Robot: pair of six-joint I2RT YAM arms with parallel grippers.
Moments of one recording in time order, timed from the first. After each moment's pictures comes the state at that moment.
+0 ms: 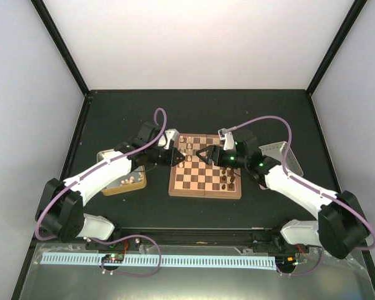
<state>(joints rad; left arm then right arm) -0.50 1.36 0.92 -0.40 0.44 -0.45 0.61 1.23 0.74 -0.02 -0.42 0.74</state>
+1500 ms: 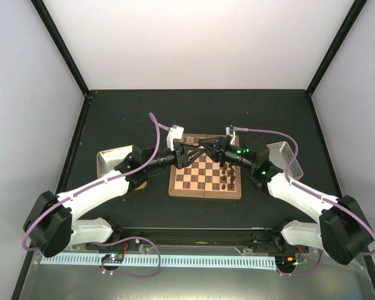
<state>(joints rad) -0.68 1.22 0.70 0.36 0.52 -0.66 0.60 1.21 0.62 0.53 -0.51 1.56</state>
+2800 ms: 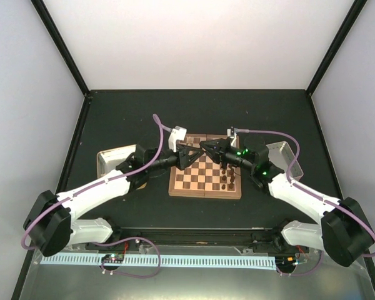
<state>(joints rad) -0.71 1.22 0.71 0.28 0.46 -0.64 0.60 1.20 0.62 0.43 -0.48 1.50</state>
